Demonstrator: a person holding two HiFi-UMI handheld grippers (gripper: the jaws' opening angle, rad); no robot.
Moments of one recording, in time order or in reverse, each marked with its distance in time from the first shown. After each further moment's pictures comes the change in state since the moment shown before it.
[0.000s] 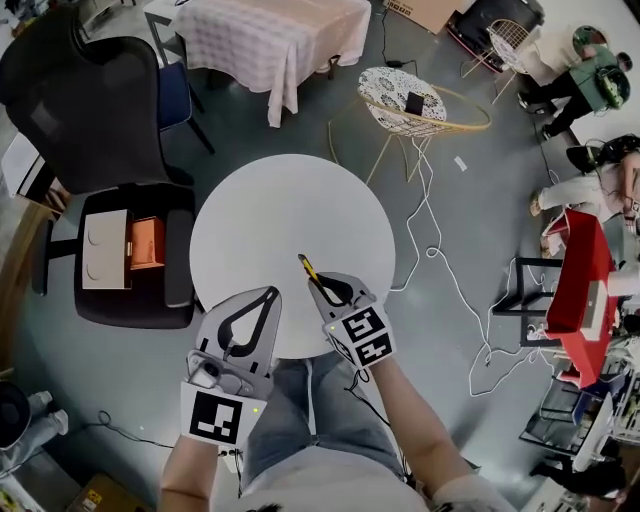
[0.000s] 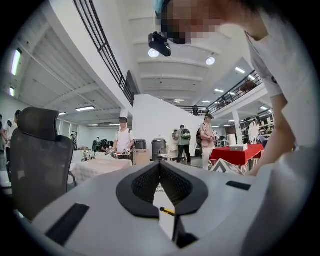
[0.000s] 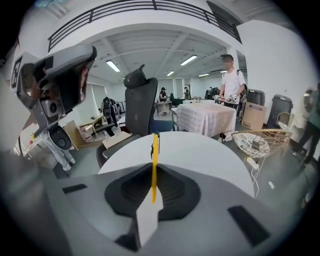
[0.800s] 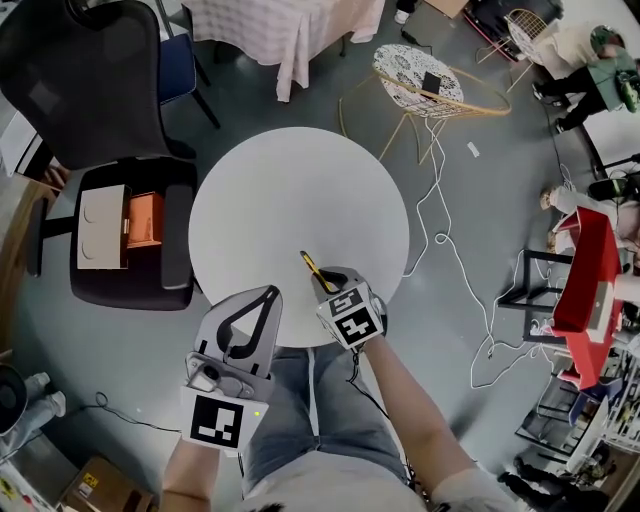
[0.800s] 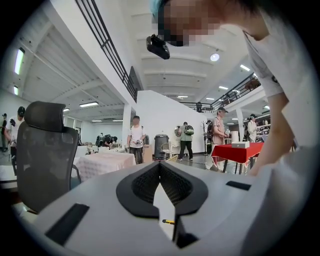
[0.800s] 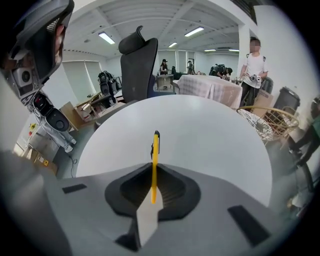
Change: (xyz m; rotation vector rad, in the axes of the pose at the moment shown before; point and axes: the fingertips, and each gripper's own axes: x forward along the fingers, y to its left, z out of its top) left arm -0.009 -0.003 -0.037 -0.024 0.043 0.034; right arm 0.049 0.000 -0.088 -0.019 0.316 0.003
